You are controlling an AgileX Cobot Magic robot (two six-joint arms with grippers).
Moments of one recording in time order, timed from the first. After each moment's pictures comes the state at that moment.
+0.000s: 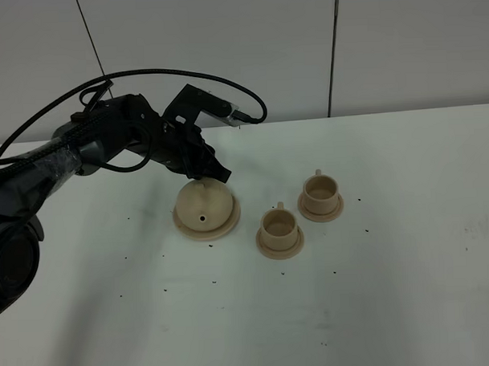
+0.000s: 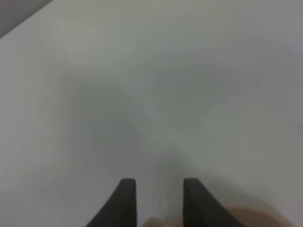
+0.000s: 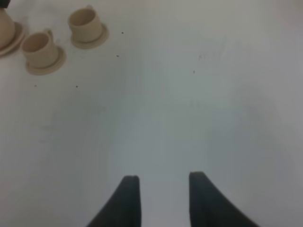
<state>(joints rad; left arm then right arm) -0.27 2.40 -1.92 -0.26 0.52 0.63 0.06 0.01 -0.49 0.17 1.07 -0.08</state>
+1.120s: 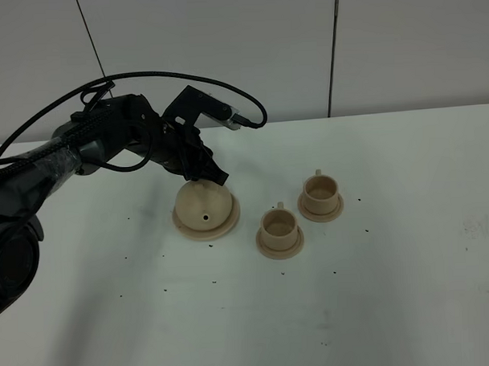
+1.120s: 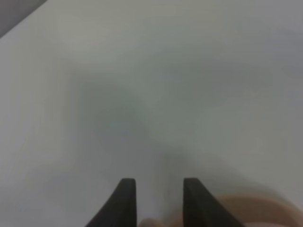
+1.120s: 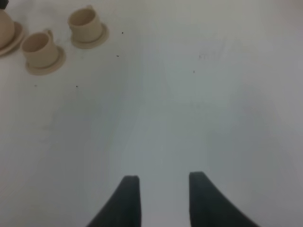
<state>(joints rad) -0.28 2.39 -1.92 -0.22 0.53 0.62 0.06 0.01 -0.49 0.17 1.07 -0.08</state>
